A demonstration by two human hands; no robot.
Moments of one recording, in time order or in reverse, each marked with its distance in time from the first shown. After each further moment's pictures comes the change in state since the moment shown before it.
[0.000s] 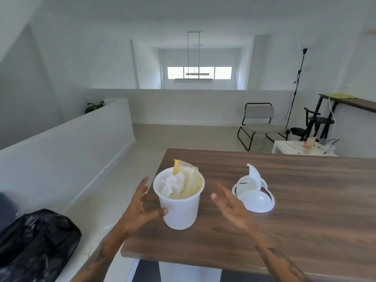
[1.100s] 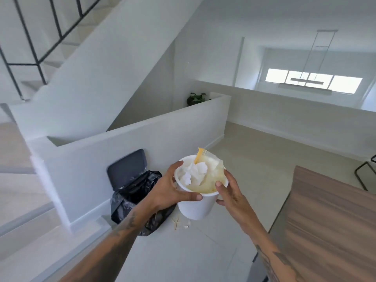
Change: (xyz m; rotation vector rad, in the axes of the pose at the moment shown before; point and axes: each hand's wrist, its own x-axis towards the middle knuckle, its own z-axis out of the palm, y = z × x) left_hand -0.121 -0.072 -0.335 -0.075 0.318 -0.114; right_hand -0.018 -0.218 0.371 0.208 -0.451 -0.332
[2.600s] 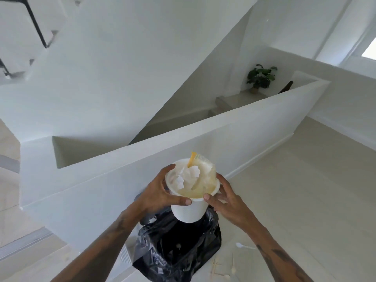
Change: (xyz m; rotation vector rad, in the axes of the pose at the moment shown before) left_hand 0.372 -0.278 -0.409 -0.091 0.255 -0.251; right_hand 0.584 0.065 0.352 -0.170 -0.504 0.070
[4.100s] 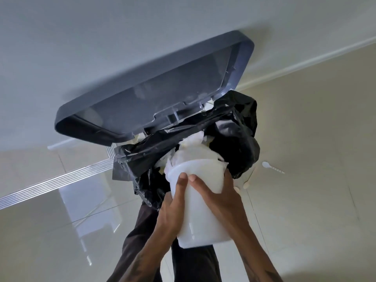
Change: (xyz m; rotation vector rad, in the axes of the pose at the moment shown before) left_hand 0.081 -0.334 0.175 -0.439 0.371 -1.364; right_hand 0.166 0.312 0.133 -0.202 -0.270 1.023
